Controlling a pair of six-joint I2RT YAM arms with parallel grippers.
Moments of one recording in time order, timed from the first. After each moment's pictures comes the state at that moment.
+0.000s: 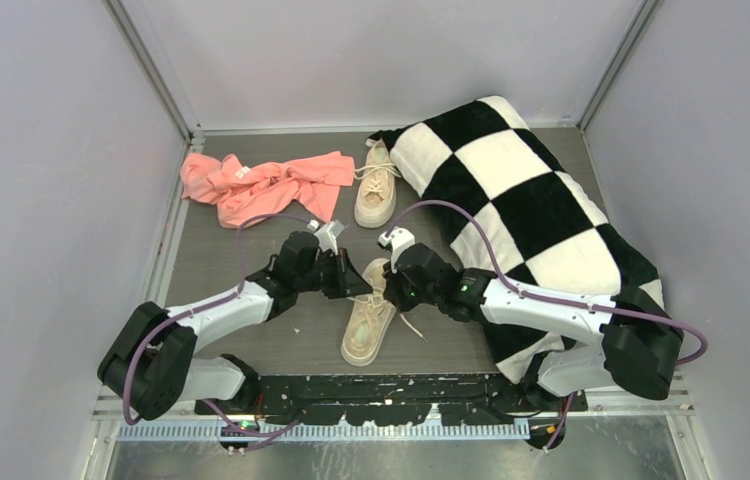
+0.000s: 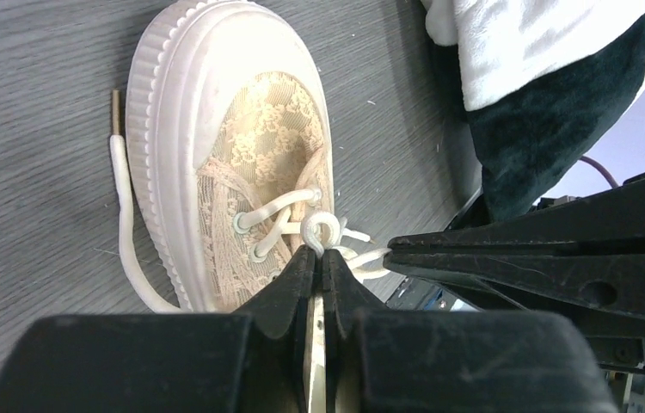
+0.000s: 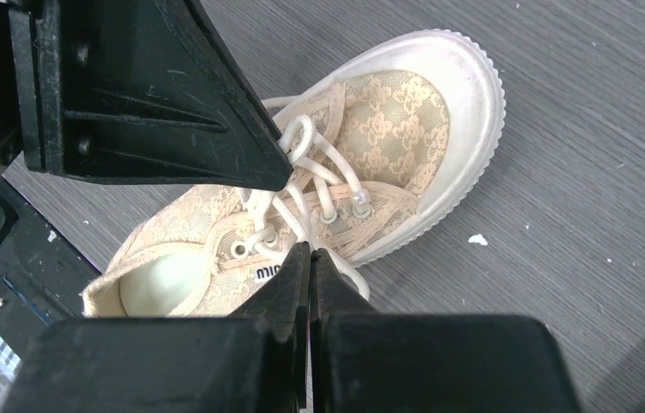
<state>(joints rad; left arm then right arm) -0.59 1.27 0.54 0.15 0.45 -0.74 1.00 1.33 0.80 -0.17 0.10 0.37</state>
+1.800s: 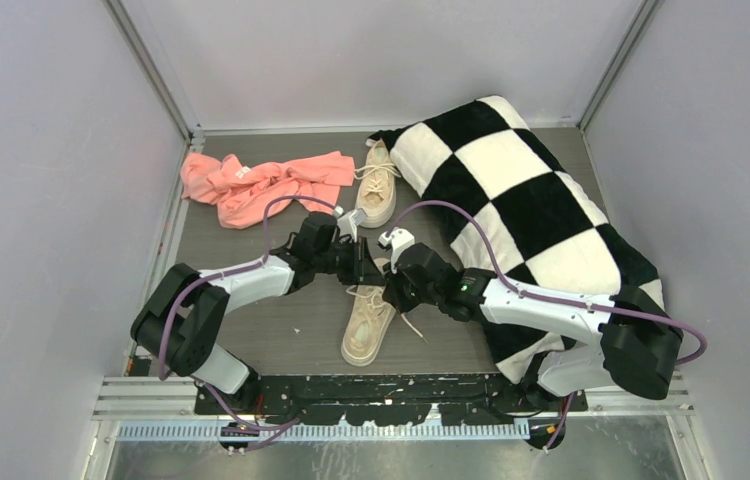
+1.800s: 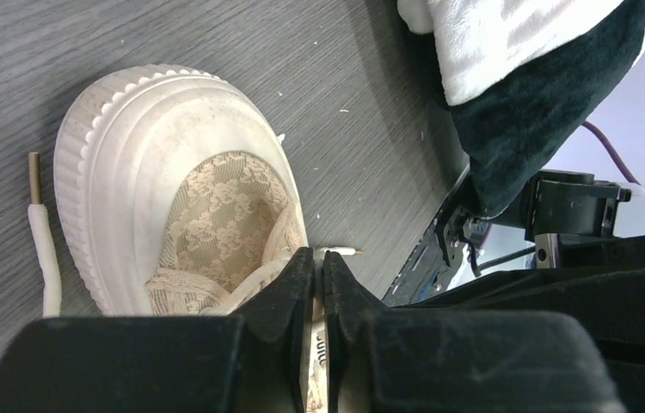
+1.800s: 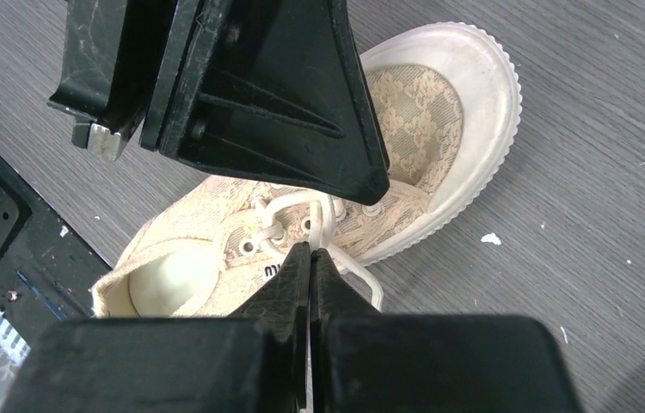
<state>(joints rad) -0.58 1.52 0.72 0.14 0.61 -0.65 1.00 1.34 0.79 -0.16 0.07 0.39</state>
